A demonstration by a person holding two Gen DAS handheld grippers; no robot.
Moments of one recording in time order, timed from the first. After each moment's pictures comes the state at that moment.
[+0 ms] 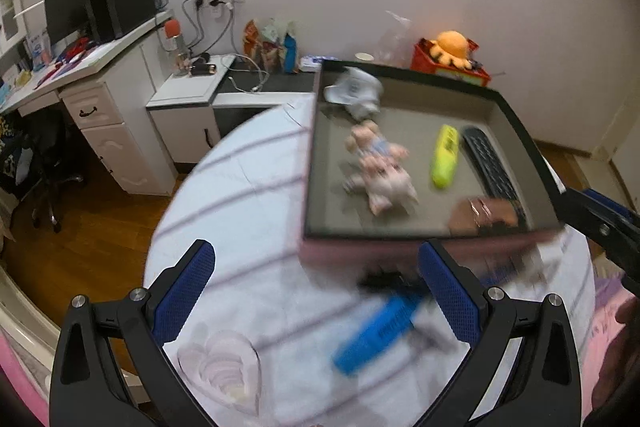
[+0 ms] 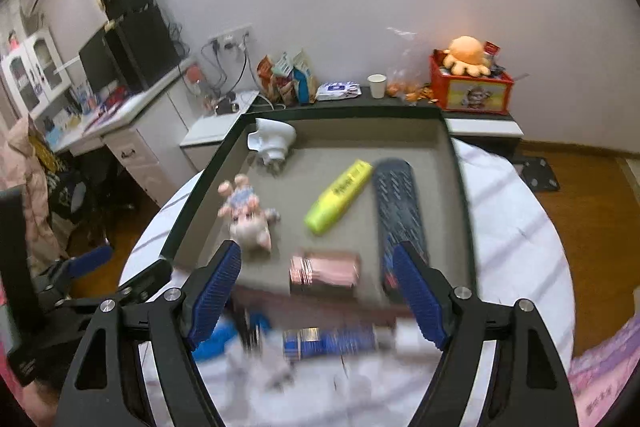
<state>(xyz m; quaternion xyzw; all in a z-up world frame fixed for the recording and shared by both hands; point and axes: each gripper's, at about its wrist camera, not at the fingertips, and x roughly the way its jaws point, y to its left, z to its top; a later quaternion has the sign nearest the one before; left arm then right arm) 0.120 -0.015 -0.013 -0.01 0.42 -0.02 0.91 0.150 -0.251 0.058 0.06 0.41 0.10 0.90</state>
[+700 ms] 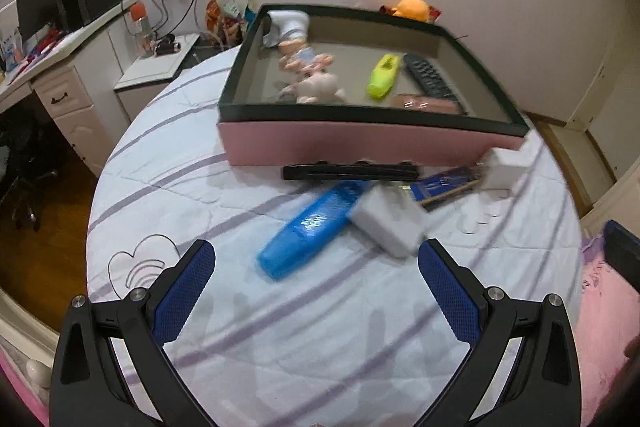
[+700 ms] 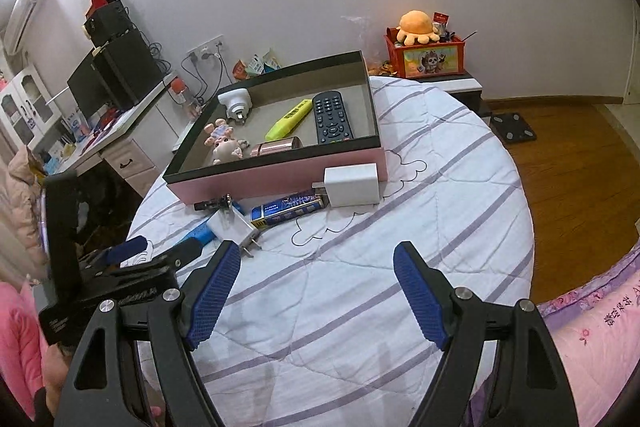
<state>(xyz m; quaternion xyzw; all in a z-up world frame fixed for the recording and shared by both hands) 0.074 -0.048 -0.057 -0.01 0.45 -0.07 0.89 0.033 -0.308 0.035 0.12 0.41 0.07 0.90</state>
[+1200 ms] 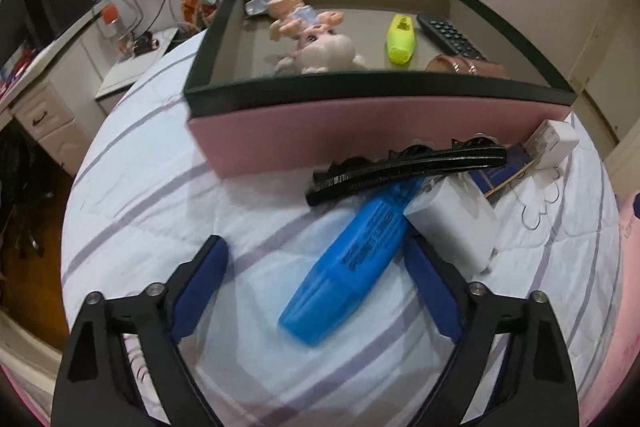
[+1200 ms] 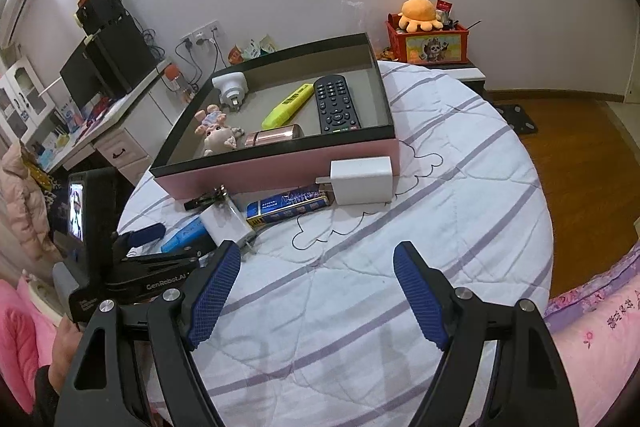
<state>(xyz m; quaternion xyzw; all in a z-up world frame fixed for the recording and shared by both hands) 0.119 -0.050 -0.094 0.05 0.47 -0.10 0.87 0.055 -0.295 0.018 0.11 0.44 0.06 0.89</state>
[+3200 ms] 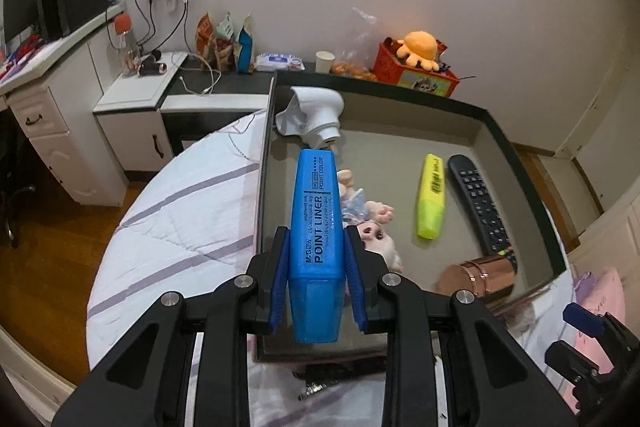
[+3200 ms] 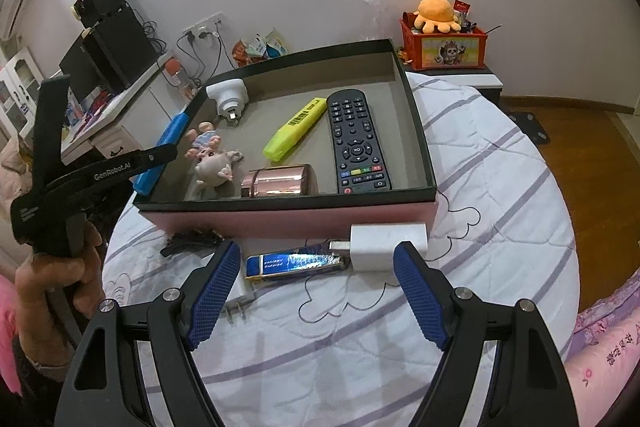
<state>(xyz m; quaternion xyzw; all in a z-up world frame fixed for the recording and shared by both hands) 0.211 -0.012 -0.034 -0.04 0.43 -0.10 0.90 0.122 -0.283 0.011 0.10 0.45 0.08 0.89</state>
